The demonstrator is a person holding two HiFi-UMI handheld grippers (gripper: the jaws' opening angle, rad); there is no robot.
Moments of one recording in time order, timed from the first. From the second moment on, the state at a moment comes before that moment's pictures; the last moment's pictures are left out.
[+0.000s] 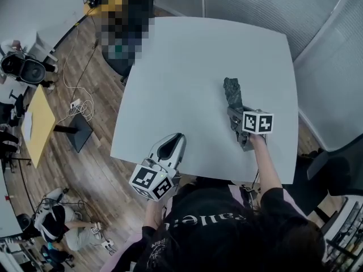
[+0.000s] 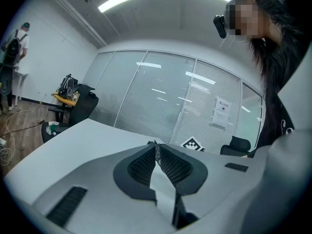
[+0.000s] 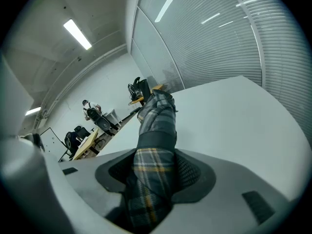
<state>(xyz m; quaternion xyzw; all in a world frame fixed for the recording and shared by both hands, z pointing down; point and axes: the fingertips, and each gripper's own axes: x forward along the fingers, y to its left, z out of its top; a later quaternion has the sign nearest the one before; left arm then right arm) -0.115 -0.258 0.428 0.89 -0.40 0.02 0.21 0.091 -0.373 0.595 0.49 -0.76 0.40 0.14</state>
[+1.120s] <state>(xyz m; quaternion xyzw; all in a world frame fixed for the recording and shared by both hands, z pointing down) -0.061 -0.289 0.447 0.90 -0.37 0.06 0.24 0.182 -0.431 0.704 0.56 -0.69 0.42 0.18</state>
